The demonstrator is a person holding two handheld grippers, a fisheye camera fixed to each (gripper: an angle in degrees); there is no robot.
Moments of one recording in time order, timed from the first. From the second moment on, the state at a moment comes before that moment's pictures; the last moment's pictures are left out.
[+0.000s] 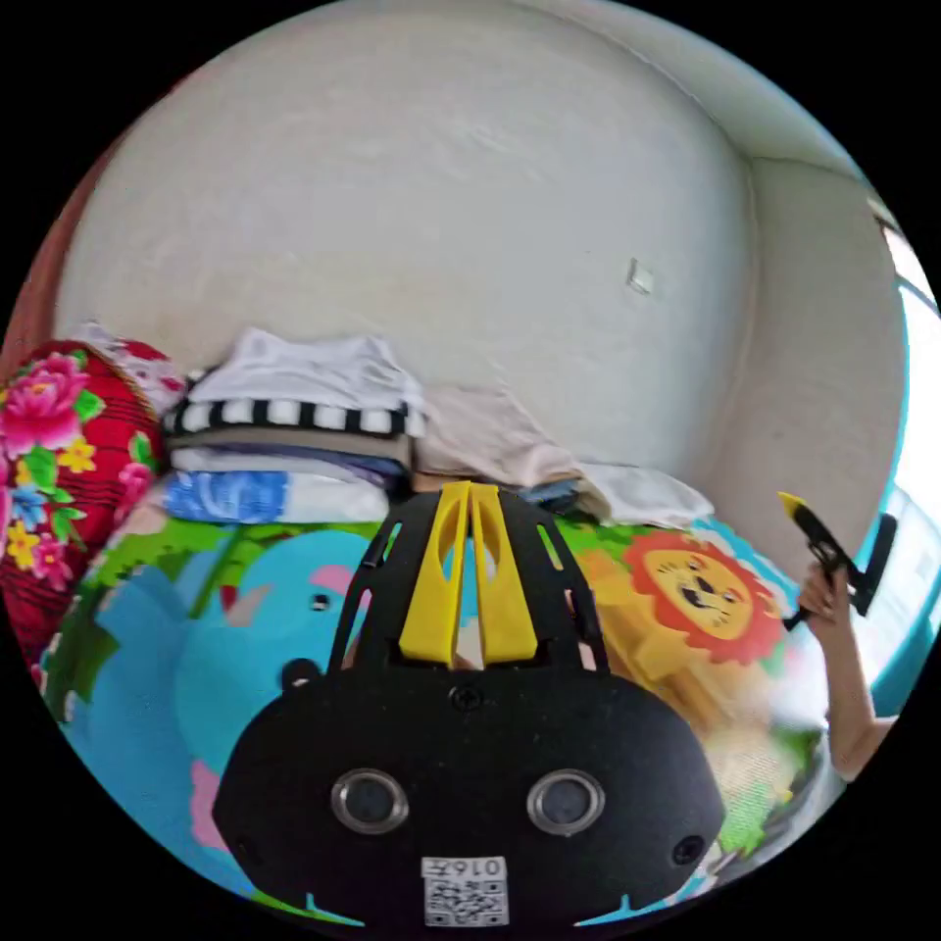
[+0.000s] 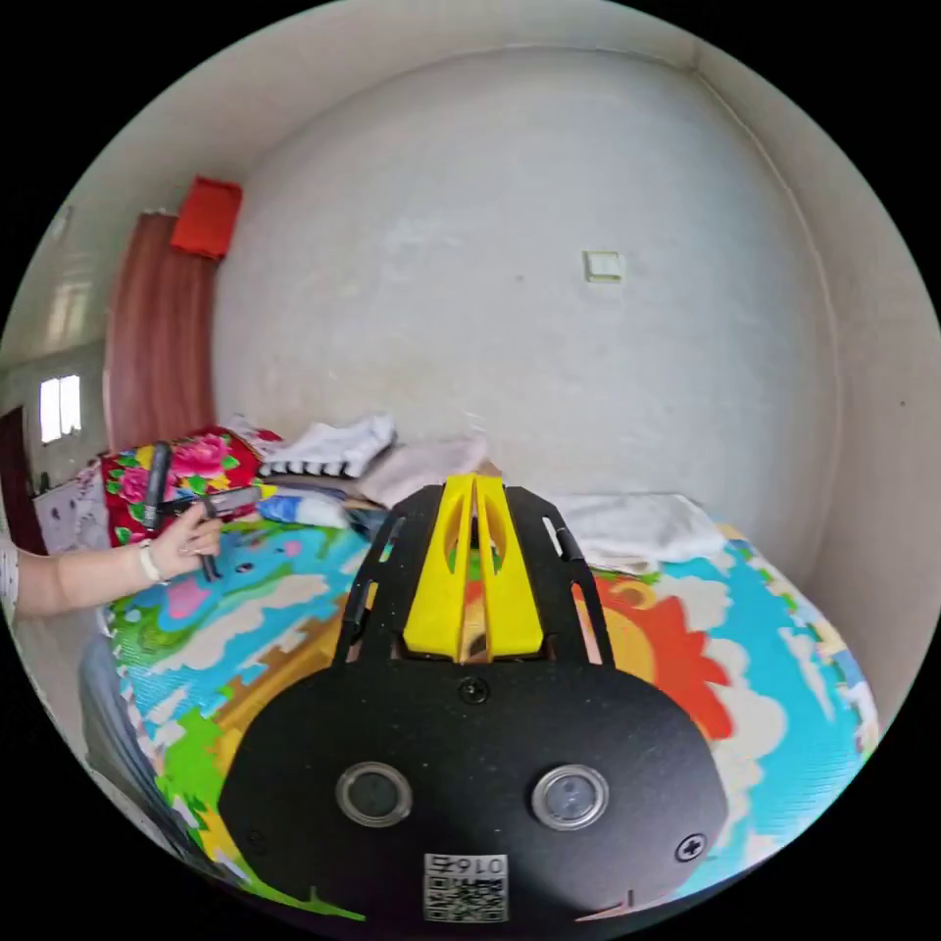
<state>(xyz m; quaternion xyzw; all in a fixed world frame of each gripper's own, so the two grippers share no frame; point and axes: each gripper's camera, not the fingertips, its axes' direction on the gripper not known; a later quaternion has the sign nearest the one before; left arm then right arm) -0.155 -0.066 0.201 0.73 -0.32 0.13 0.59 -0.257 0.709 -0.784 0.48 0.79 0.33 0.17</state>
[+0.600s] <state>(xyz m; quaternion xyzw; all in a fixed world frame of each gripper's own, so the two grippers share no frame) -0.060 -0.159 -0.029 0.73 -0.47 0.04 0.49 -0.207 0.827 -0.774 0.61 0.67 0.08 0.42</state>
